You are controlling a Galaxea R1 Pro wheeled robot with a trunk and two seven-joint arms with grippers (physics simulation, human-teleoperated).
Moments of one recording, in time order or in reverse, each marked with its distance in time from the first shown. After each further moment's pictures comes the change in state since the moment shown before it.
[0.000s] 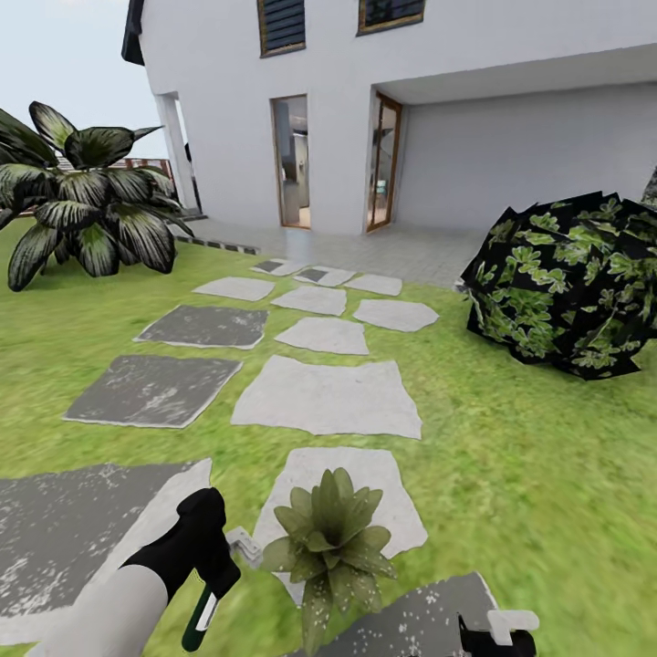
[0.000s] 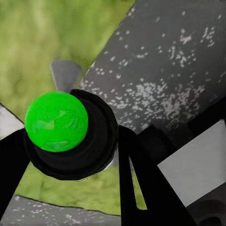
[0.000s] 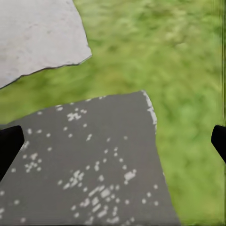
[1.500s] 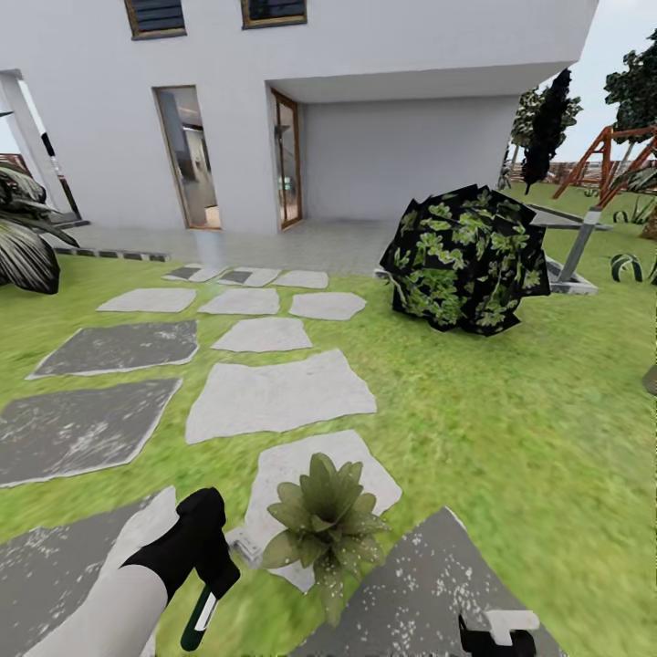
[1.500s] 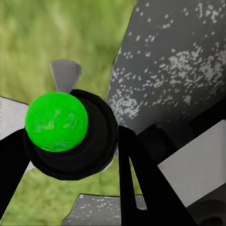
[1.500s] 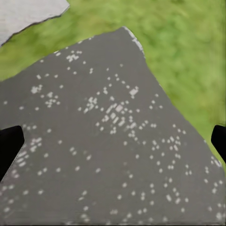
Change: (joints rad) left arm 0.000 0.001 0.000 0.001 -0.002 0.001 0.003; right arm 0.000 0.000 0.000 0.000 0.000 0.000 0.000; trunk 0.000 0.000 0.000
